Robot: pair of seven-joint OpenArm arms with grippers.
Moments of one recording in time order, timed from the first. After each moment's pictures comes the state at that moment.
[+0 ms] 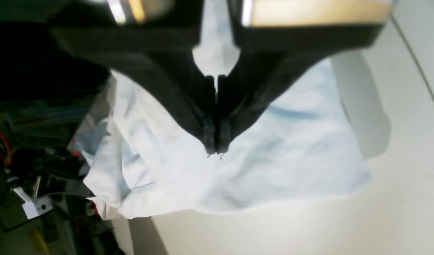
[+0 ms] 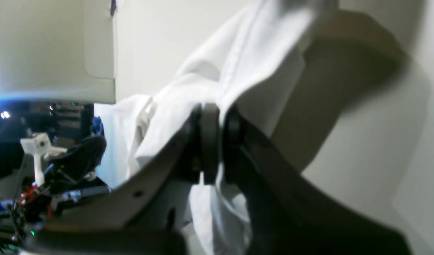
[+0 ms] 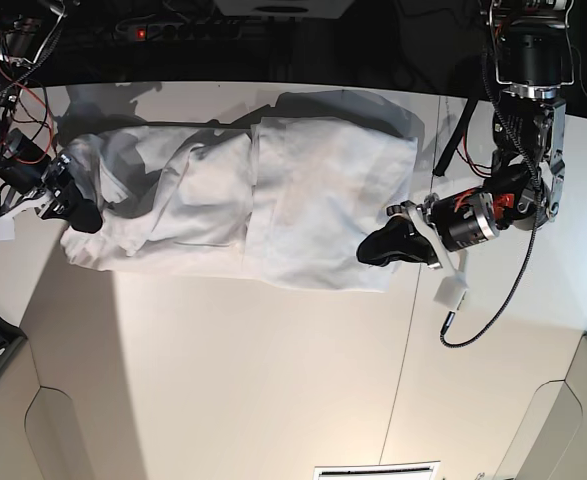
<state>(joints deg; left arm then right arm) -1.7 -13.3 -7.2 77.2 -51.7 -38.4 52.2 0.0 12.4 35.4 68.0 62.8 32.0 -68.7</state>
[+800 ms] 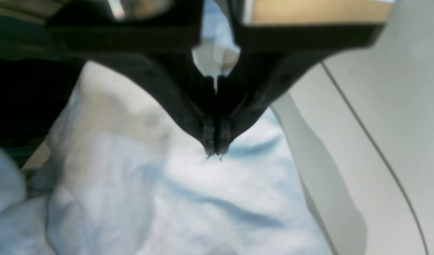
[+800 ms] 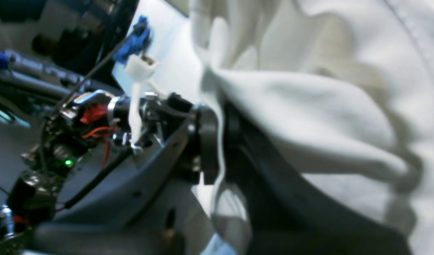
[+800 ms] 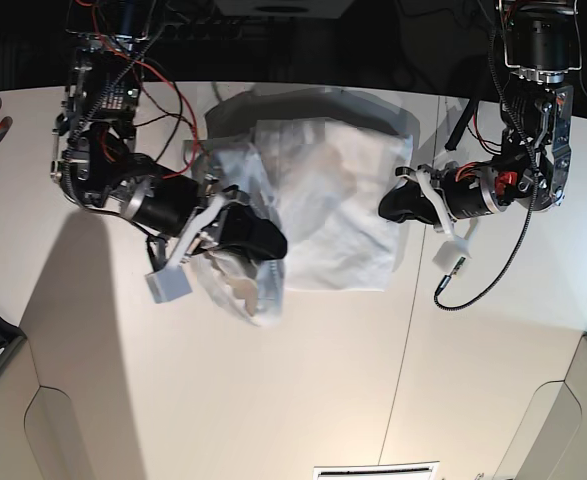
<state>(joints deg) 1.7 -15.0 -7.1 77.2 -40.9 -38.4 52.9 -3.0 -5.3 7.1 94.7 51.2 32.1 -67.3</state>
